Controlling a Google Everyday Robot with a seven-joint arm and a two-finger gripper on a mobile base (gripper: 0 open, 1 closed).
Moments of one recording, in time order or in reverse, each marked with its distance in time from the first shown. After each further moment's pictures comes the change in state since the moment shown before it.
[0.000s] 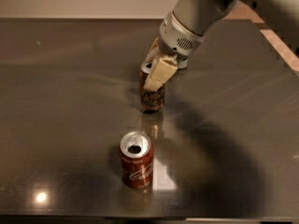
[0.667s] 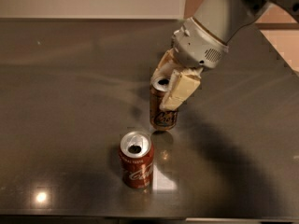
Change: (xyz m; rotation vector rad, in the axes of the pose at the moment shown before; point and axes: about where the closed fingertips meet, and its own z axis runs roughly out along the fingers) arm 0.012 0.073 -0.023 -0.129 -0.042 -0.159
